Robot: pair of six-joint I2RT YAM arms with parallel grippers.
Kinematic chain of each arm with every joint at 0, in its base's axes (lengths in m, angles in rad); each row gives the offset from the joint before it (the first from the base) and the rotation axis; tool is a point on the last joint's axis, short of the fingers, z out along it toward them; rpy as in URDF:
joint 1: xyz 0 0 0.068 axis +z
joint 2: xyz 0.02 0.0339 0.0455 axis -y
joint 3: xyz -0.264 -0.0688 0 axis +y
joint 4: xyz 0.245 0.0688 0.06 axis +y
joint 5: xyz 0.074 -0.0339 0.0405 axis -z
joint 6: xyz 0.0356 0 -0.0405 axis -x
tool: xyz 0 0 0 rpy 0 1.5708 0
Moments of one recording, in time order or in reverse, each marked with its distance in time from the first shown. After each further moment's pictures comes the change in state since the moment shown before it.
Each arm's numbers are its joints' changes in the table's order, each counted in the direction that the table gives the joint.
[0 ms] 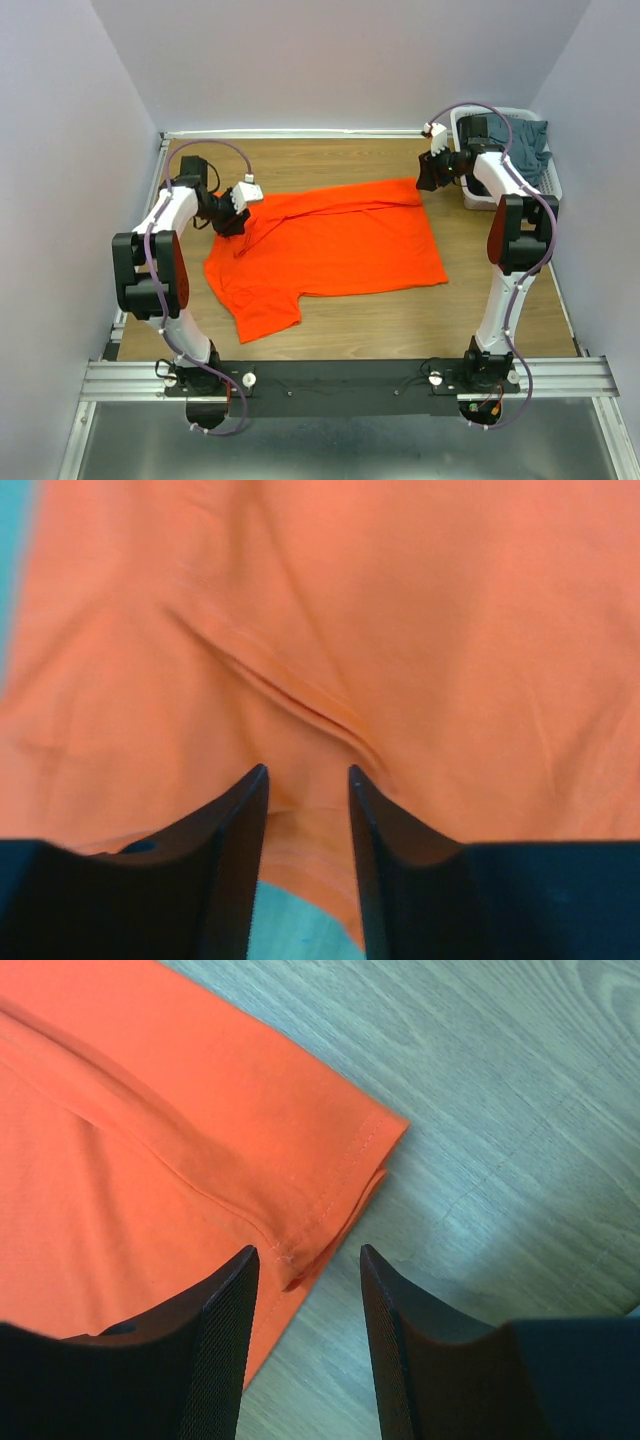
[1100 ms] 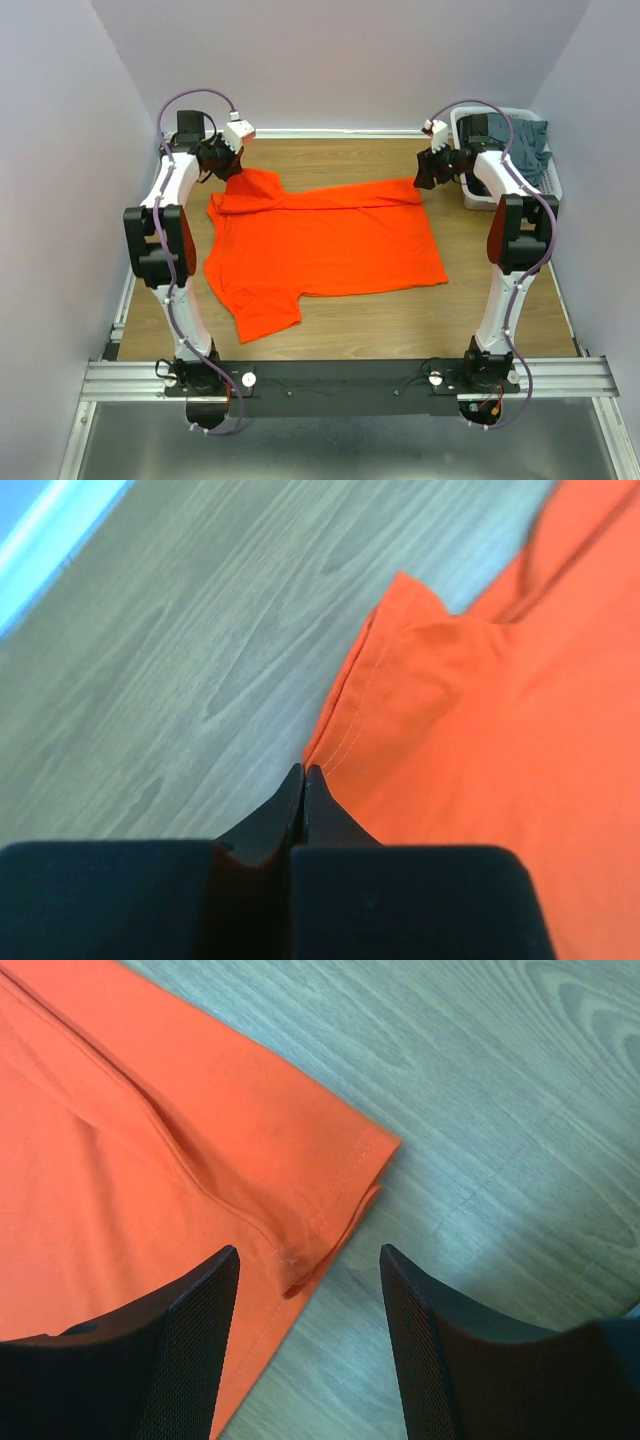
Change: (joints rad) left arm 0.000 -0.326 -0.524 -0.219 -0.059 0.496; right arm 0.000 -0.007 -0.024 -0.014 -0.011 -0.019
